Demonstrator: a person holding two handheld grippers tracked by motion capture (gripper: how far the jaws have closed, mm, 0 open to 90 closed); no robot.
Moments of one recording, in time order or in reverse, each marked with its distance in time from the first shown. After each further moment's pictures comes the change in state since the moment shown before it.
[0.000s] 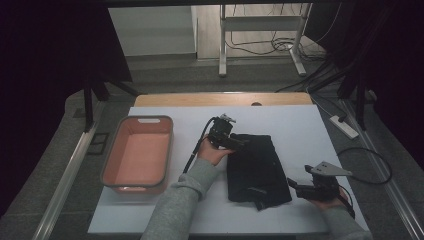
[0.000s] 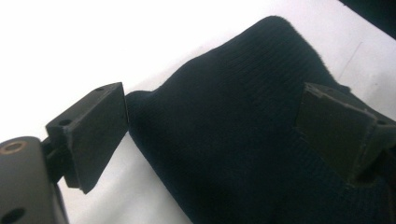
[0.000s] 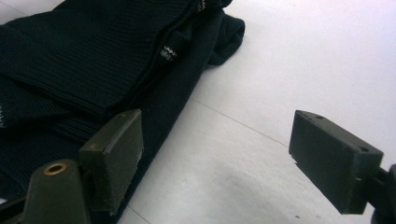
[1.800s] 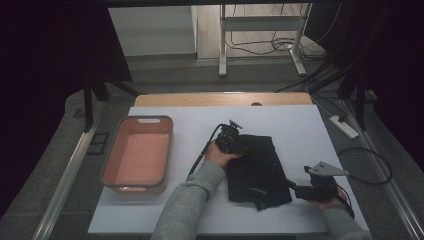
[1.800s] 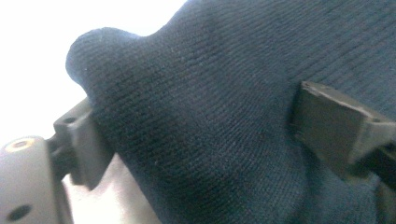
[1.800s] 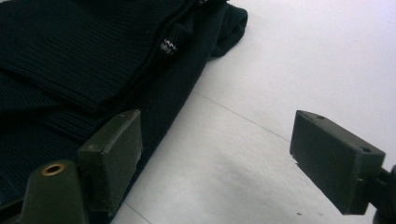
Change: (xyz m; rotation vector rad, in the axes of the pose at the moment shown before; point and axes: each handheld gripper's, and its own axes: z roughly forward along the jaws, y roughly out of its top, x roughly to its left) left arm 0.008 -0.008 0.053 0.161 -0.054 -0.083; right arm 0.001 -0.002 0.005 0.031 -0.007 -0.020
